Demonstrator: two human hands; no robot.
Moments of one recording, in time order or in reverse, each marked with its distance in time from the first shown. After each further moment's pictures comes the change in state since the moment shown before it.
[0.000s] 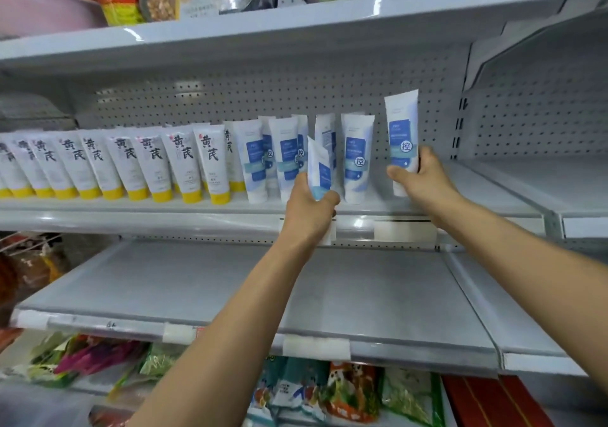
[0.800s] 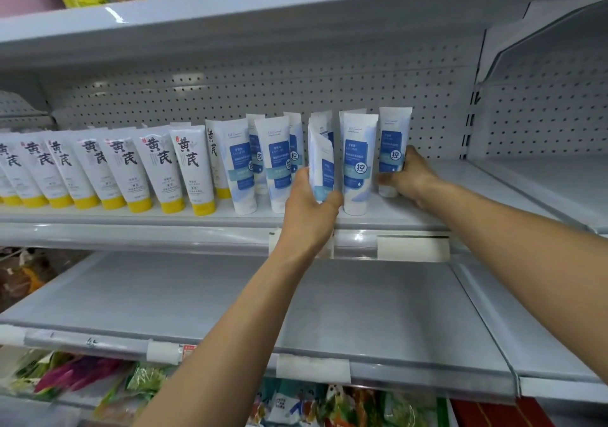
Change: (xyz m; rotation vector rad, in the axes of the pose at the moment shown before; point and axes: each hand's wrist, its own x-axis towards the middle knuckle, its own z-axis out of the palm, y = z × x) left_hand 0.031 -0.012 0.014 0.028 -0.011 0.098; right_hand 0.084 0.036 0.027 -0.211 -0.128 0.134
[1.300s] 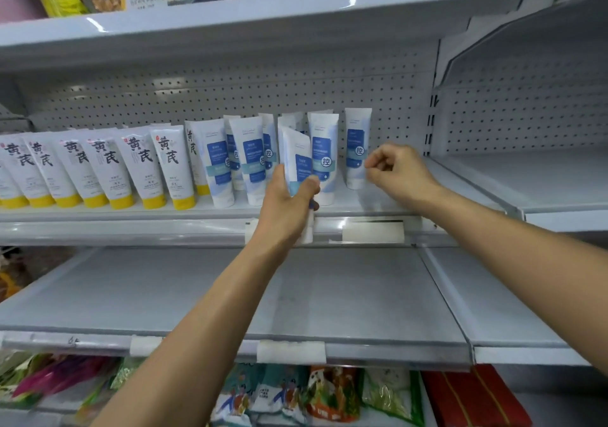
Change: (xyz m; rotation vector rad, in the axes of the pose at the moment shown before) left_hand -0.027 0.024 0.005 -0.054 -0.018 -0.003; right_hand -0.084 -0.018 -0.047 -0.092 0.031 -0.262
